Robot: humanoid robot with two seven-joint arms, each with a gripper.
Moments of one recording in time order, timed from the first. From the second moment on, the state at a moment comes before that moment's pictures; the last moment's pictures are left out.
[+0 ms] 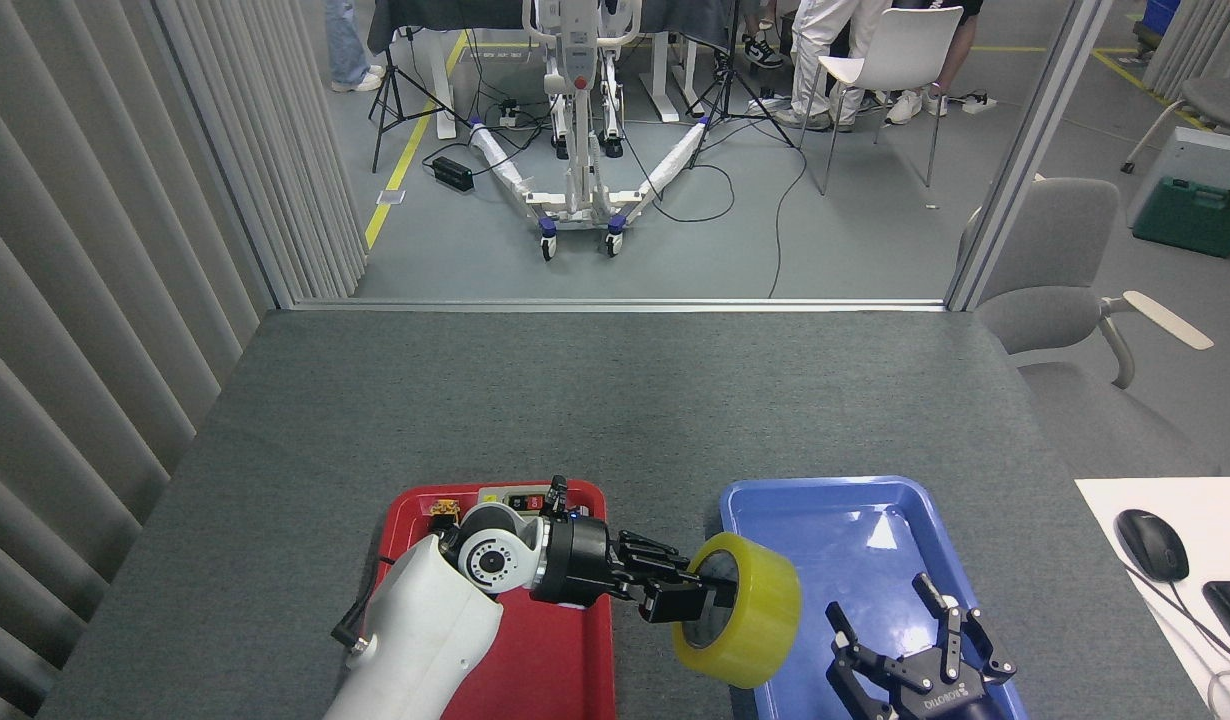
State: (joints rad) left arm -0.59 -0.07 -0.37 -1.02 -0.48 -0.78 -1.09; right arm 0.17 -0.19 -0.01 -1.55 1.38 -0.42 -0.26
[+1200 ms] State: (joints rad) left arm -0.61 -0.11 -0.46 -0.98 -0.44 -0.79 -1.09; right arm 0.35 -0.31 0.02 -1.76 1.39 -0.79 -0.38
